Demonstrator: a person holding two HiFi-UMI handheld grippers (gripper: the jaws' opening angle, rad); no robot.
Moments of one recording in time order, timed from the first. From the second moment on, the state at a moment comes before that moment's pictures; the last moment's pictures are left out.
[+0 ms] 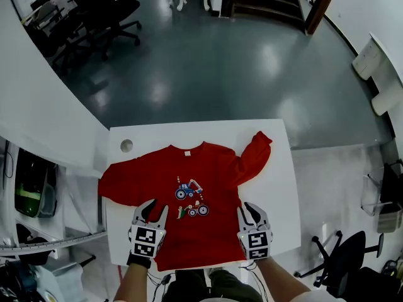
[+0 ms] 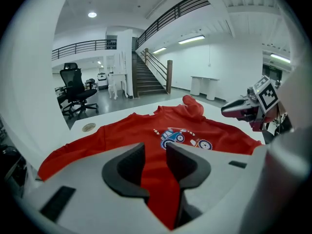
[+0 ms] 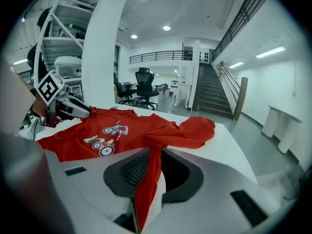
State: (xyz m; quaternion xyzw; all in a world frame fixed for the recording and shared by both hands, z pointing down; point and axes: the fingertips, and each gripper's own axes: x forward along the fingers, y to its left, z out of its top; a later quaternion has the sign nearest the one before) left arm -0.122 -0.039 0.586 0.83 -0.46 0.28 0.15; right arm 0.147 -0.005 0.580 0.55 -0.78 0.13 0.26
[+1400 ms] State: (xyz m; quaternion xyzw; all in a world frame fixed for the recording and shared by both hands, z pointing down) left arm 0.011 -0.154 0.640 0.86 -0.35 0.35 0.13; right arm 0.215 -0.165 0.596 0.59 -0.75 0.10 0.28
